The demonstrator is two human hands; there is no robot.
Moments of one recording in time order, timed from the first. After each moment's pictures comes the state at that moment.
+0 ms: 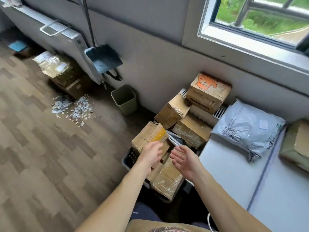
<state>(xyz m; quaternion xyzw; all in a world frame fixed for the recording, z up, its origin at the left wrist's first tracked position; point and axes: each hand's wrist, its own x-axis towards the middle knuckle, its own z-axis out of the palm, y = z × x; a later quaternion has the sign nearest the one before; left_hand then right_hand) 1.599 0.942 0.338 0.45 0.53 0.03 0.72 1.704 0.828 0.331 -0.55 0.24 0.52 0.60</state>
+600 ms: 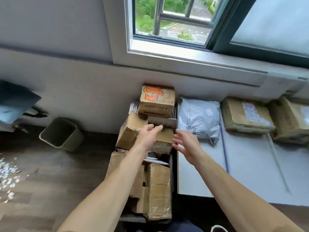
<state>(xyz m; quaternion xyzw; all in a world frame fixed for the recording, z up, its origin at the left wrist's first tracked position) 1.768 1.011 0.361 0.60 0.31 -0.12 0.73 1.797 0.853 0.386 -0.66 0.25 0.25 0.66</state>
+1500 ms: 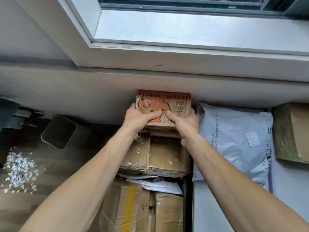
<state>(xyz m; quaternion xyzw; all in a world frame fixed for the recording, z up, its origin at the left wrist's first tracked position) 2.000 1.097 0.266 0.70 0.38 -0.10 0.59 2.029 0.933 0.257 -0.70 0.26 0.18 0.64</state>
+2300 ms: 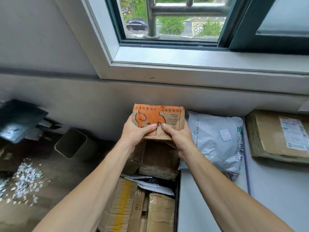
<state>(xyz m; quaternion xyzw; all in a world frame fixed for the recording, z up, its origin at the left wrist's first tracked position) 1.910 1.046 0.344 0.71 0.33 0.00 0.62 1.962 0.880 0.312 -0.64 0.14 0.23 0.72</state>
